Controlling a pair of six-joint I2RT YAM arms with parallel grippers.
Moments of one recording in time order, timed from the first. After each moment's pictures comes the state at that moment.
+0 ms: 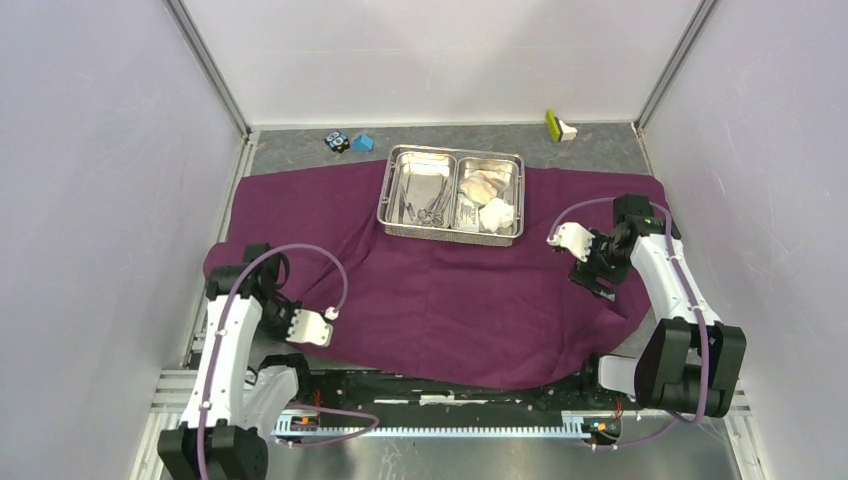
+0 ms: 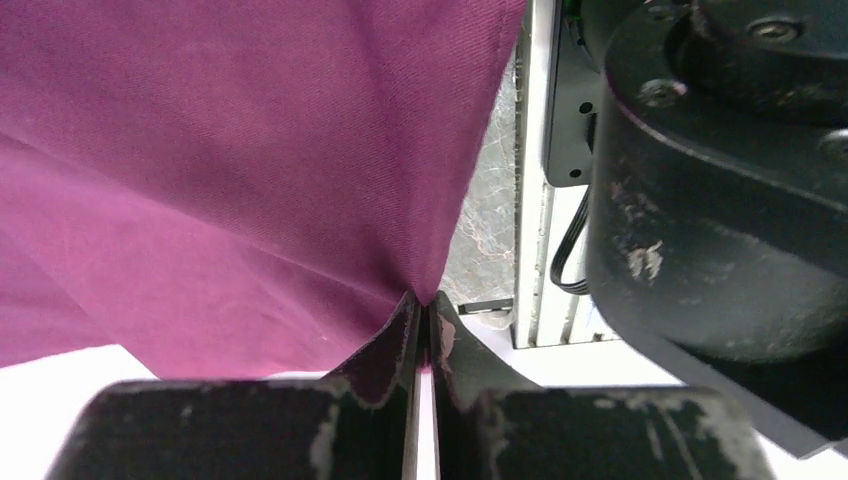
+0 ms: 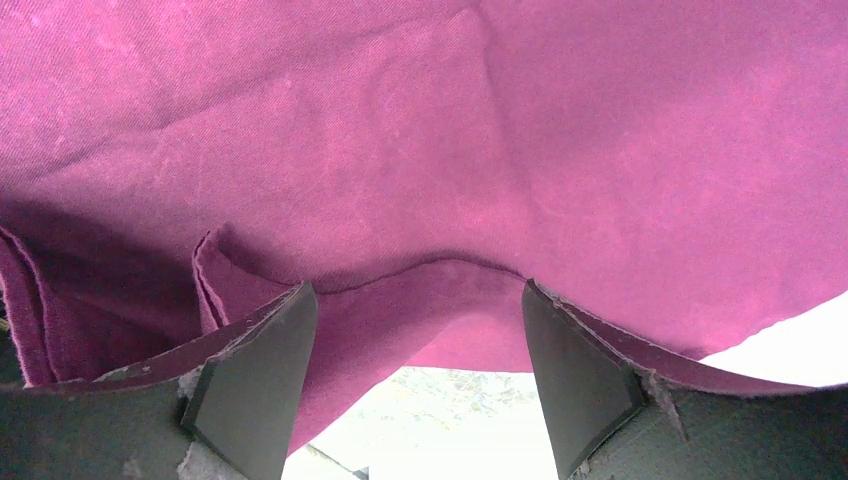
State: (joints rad) left arm 0.08 0.89 0.80 -1.51 -0.04 1.79; right arm -0.15 1.27 0.90 -0.99 -0.18 -1.25
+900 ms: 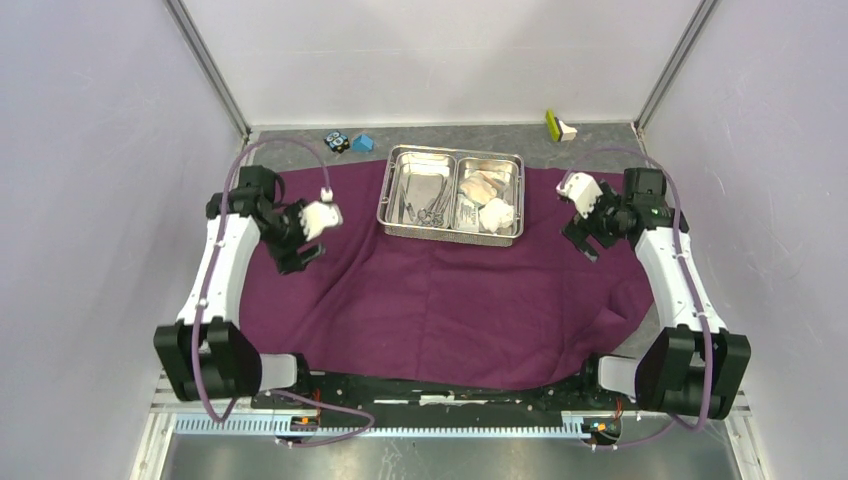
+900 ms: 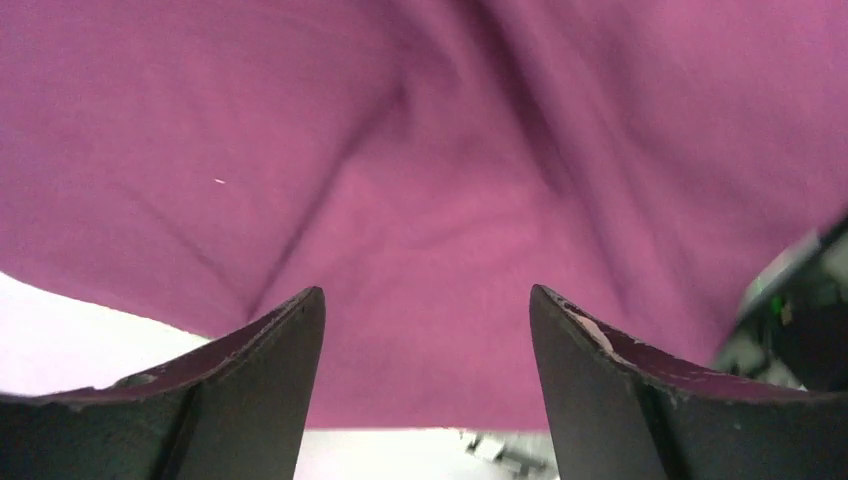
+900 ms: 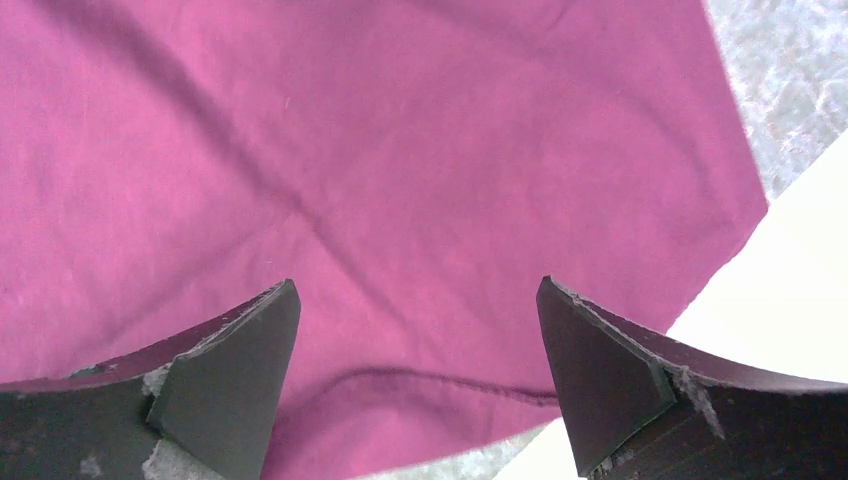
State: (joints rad) left arm 0.08 1.27 1.18 -1.24 0.28 1.31; right arm -0.13 1.25 1.01 -0.78 -0.33 -1.02
